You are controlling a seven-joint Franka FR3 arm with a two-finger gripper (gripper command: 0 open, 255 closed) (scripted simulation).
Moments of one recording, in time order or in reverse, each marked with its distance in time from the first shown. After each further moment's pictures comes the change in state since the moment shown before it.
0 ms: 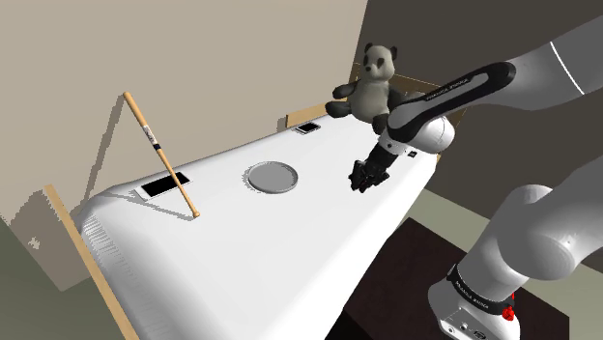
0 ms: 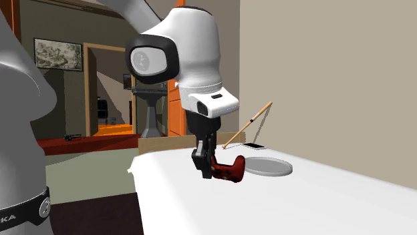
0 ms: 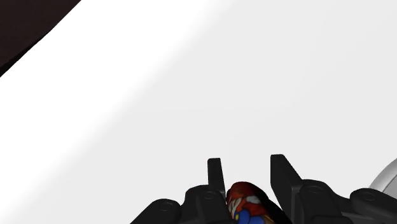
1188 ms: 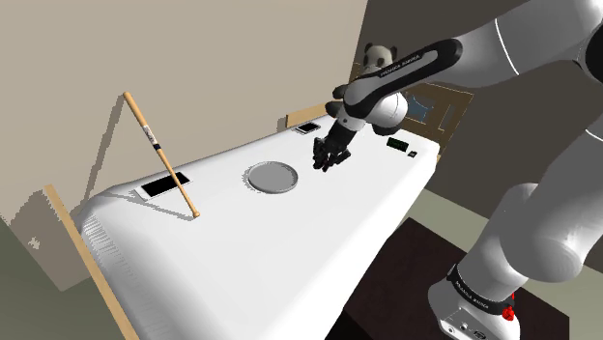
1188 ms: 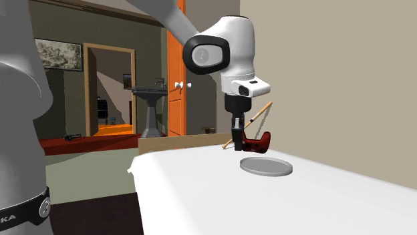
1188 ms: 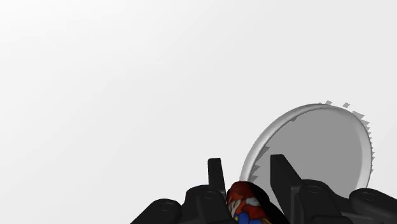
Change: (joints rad) arm 0.085 0.263 0.112 0.380 0.033 -0.078 0.188
